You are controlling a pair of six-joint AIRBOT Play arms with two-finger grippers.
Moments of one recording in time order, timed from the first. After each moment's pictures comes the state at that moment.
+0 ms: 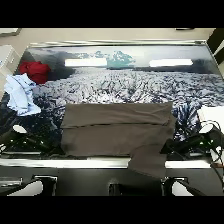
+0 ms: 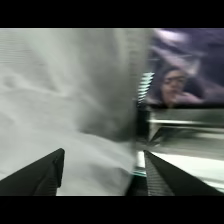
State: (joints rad) left arm 0.34 -1.30 0.54 1.00 -1.39 -1.12; right arm -0.44 -1.23 0.58 -1.18 1.40 1.35
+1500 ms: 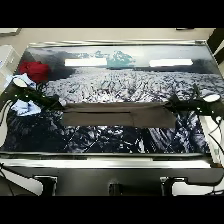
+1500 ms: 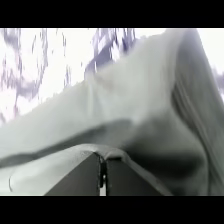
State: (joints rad) left arm 0.19 -1.82 1.54 0.99 -1.47 -1.40; right arm -0.34 -1.55 1.13 -0.78 0.99 1.37
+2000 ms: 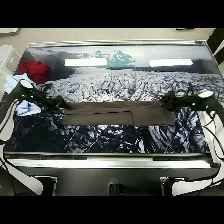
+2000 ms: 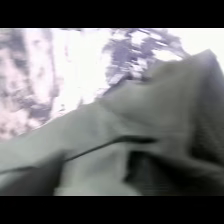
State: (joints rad) left arm 0.21 -1.93 1.62 0.97 -1.52 -1.44; right arm -0.32 -1.67 1.25 -0.72 1.03 1.37
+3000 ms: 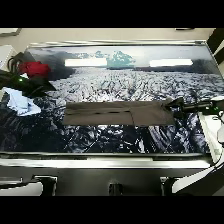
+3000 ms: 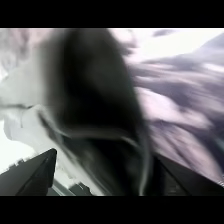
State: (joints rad) left arm 0.16 -1.47 1.62 0.96 -1.53 -1.49; right arm -0.51 -1.94 1.45 -0.73 1.46 1.27
